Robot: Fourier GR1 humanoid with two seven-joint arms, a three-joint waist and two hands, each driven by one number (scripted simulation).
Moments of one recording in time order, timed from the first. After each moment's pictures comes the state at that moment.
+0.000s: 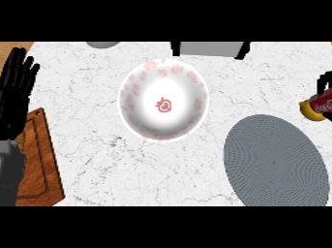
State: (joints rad) left arm -0.30 0.27 0.20 -1.49 0.13 0.00 -0.01; right arm -0.71 -0.66 -0.18 -0.59 1.14 0.11 -0.63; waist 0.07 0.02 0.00
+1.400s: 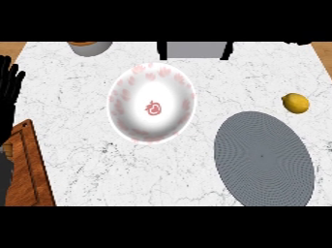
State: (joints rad) left arm -0.25 0.30 0.25 -1.48 0.13 0.00 -0.01; right arm -1.22 -0.48 -0.29 -0.63 0.78 0.56 -0.52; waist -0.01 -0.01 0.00
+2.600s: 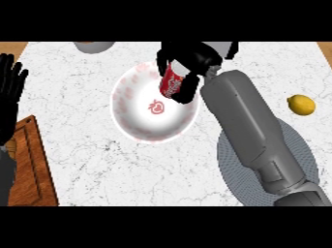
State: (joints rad) left arm -0.26 0.29 0.24 -1.49 0.12 -0.01 -0.01; right arm -1.05 -0.01 0.05 -0.83 0.84 0.37 -0.08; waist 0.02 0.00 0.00
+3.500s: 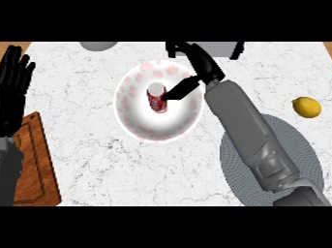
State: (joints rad) left arm -0.32 0.28 0.22 -1.48 0.11 0.01 0.01; right arm -1.04 -0.01 0.00 -0.56 0.37 -0.01 -0.21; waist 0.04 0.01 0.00
